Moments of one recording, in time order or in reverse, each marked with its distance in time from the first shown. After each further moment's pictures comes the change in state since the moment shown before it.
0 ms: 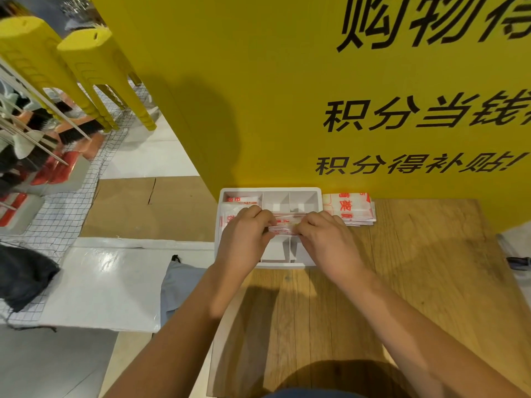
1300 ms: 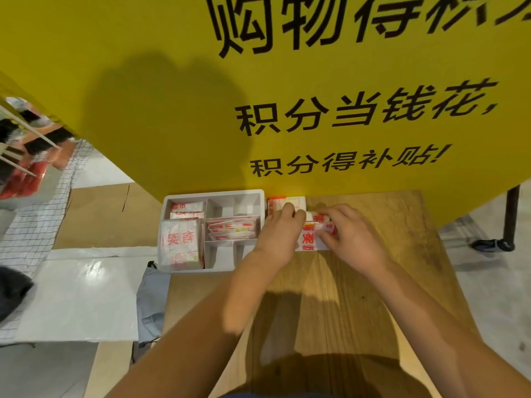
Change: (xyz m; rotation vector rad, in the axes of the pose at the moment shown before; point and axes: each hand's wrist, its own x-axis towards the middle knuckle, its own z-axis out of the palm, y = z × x) left_hand 0.062 0.150 0.085 0.244 -0.409 0.088; right_hand -0.057 0.143 -0.054 0.208 -0.130 0.306
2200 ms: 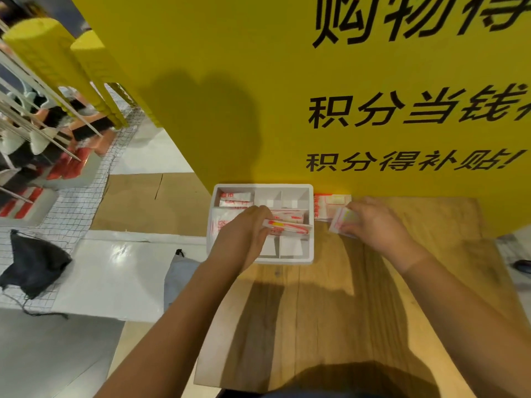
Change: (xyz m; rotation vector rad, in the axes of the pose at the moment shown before) left_hand -0.105 -0.126 -0.034 -0.320 0.189 -0.182; right_hand 0.045 -0.040 0.024 -0.168 -0.180 0.121
